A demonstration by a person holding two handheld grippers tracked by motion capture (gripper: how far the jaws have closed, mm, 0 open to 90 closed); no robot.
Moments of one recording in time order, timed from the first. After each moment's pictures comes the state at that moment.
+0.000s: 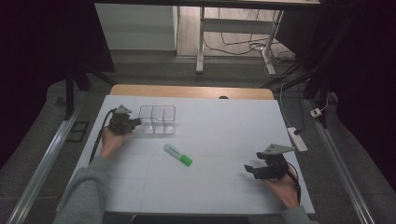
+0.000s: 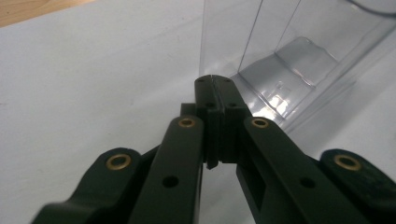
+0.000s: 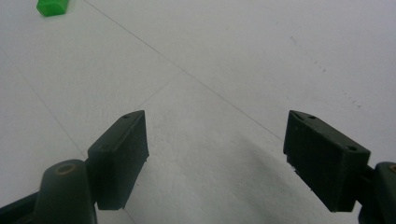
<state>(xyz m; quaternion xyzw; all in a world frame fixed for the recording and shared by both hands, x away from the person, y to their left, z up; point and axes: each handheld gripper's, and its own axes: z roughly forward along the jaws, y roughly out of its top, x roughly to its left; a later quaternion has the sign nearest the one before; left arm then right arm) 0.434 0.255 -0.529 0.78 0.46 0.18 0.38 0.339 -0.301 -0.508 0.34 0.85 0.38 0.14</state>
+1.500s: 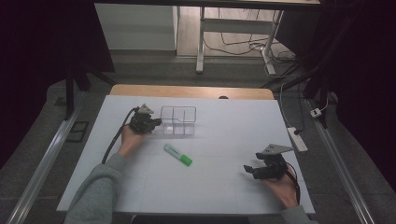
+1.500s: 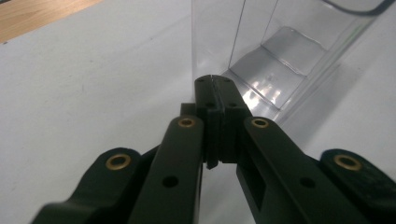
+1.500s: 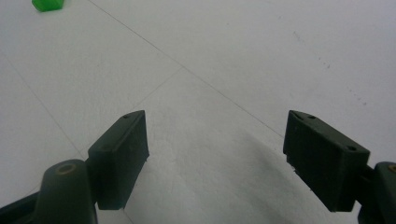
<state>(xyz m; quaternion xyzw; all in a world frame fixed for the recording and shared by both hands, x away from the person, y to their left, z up) 0.447 0.186 -0.521 0.81 0.40 0.16 0.39 0.340 -0.299 -0.511 0.34 0.85 0.37 0.14</state>
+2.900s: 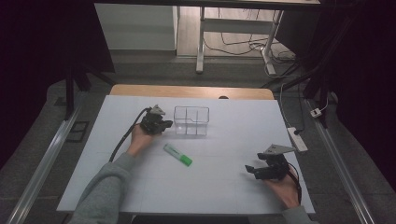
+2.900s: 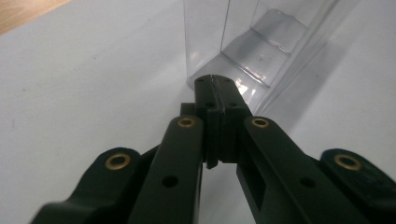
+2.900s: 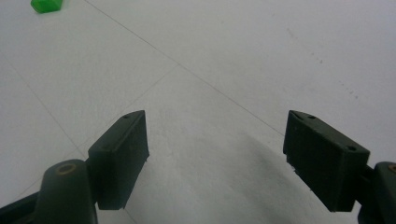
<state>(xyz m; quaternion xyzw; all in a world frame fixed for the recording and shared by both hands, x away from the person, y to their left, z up) 0.448 0.155 -0.517 0.84 0.37 0.14 0.38 0.339 -0.305 -0.511 0.35 0.85 0.37 0.14</state>
